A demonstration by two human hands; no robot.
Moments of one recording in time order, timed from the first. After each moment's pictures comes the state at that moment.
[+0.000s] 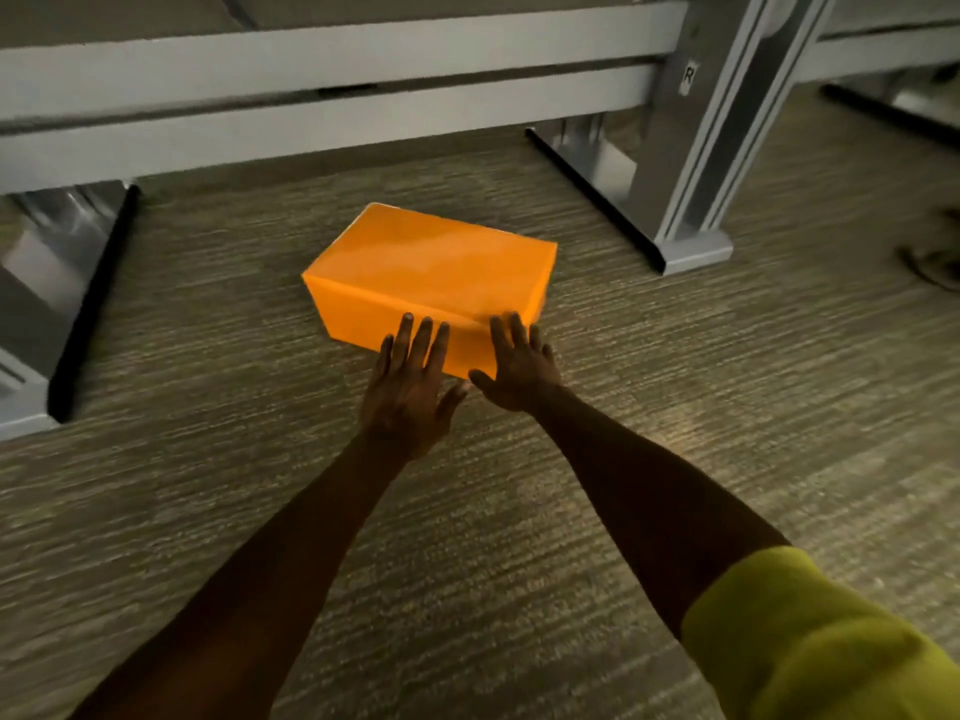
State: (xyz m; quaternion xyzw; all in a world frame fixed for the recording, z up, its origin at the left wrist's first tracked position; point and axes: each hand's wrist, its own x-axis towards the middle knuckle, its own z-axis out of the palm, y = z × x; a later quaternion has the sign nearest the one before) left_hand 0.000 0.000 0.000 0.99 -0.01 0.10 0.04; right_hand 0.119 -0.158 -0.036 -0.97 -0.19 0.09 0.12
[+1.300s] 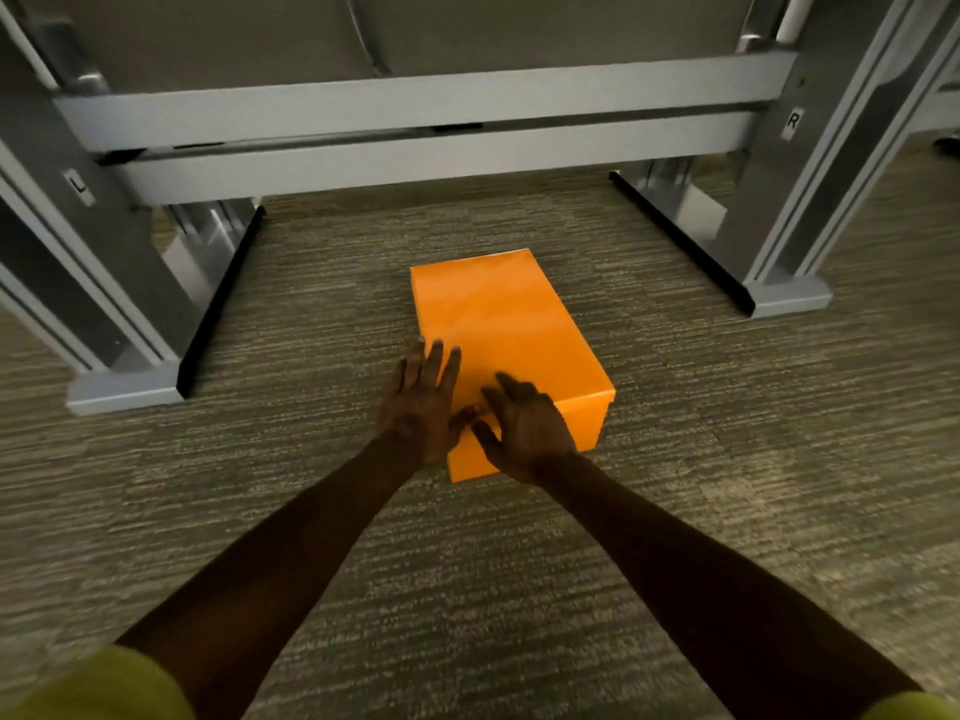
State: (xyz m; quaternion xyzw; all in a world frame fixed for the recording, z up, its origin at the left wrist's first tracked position) left_hand -0.026 0.081 -0.028 1.00 0.07 0.05 0.00; right_hand 0.022 -0.094 -0.033 -0.92 -0.37 -0.03 0.16
